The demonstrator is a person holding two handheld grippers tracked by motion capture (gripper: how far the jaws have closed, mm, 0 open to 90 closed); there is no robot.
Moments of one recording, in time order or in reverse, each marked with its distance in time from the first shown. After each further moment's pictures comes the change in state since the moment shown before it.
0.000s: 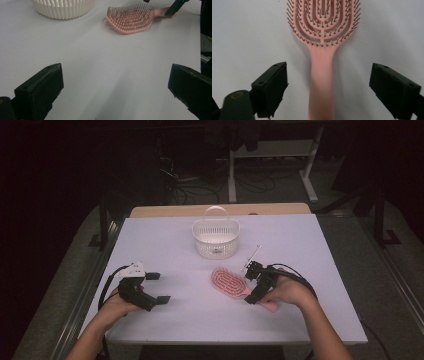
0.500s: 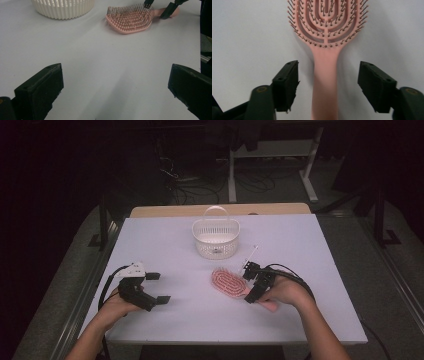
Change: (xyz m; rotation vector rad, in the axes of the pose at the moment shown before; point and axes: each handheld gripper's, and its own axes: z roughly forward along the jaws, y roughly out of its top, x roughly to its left) left arm 0.000 0.000 0.000 -0.001 -0.001 -0.001; right arm 0.001 0.005 0.006 0.042 0.018 0.008
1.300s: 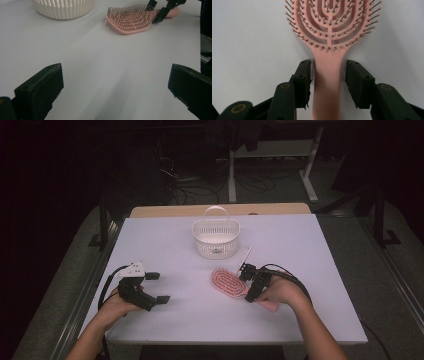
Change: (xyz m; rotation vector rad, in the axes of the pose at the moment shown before) left arm 0.000 0.000 -0.001 -0.002 0.003 0.000; right arm 0.001 0.009 0.011 0.077 0.002 -0.019
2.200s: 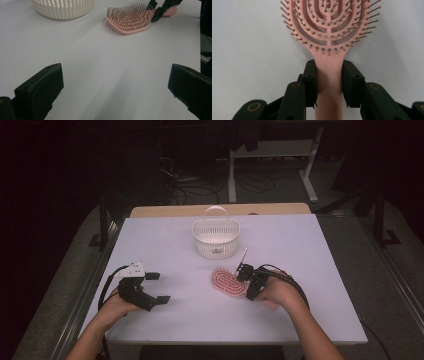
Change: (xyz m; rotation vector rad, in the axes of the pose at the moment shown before) left arm -0.001 0.000 0.000 -0.001 0.000 -0.001; right arm 0.004 0.006 0.002 0.047 -0.061 0.001
